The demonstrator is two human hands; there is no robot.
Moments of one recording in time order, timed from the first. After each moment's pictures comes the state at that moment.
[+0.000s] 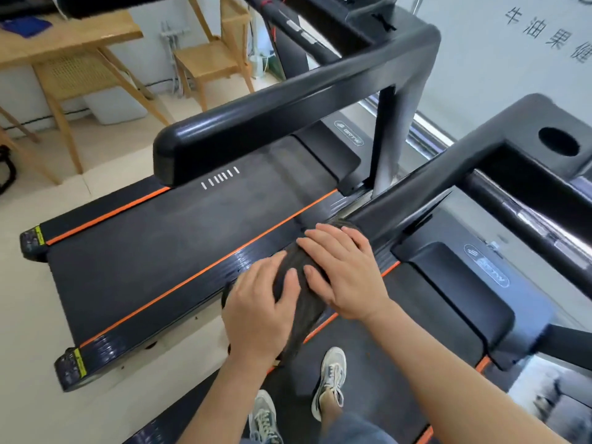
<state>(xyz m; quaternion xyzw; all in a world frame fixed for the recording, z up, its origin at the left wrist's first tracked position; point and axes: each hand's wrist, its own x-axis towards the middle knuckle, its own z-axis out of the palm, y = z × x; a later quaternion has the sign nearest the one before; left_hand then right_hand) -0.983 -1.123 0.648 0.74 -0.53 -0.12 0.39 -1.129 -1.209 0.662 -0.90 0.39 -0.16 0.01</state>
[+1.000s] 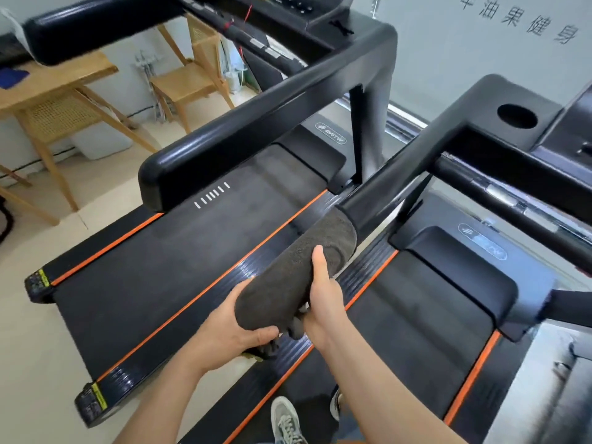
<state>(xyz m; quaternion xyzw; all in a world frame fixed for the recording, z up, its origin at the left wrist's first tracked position) -0.916 -1.107 0.670 0.66 -0.49 -0.53 0.20 -1.077 -1.164 0.662 -0.04 0.59 -0.38 0.71</state>
